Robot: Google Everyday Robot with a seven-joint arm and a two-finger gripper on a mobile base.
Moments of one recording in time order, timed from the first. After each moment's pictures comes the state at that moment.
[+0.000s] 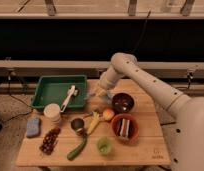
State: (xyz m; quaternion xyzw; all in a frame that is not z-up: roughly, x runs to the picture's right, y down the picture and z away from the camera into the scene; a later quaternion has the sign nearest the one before) arm -0.013 0.039 0.806 -0.30 -0.32 -0.06 0.90
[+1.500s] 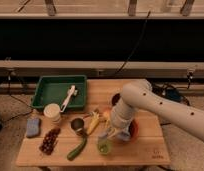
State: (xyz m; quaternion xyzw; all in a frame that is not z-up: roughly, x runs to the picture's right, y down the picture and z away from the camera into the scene) arm 0.043 0.220 0.654 -0.38 -0.27 -0.17 0.87
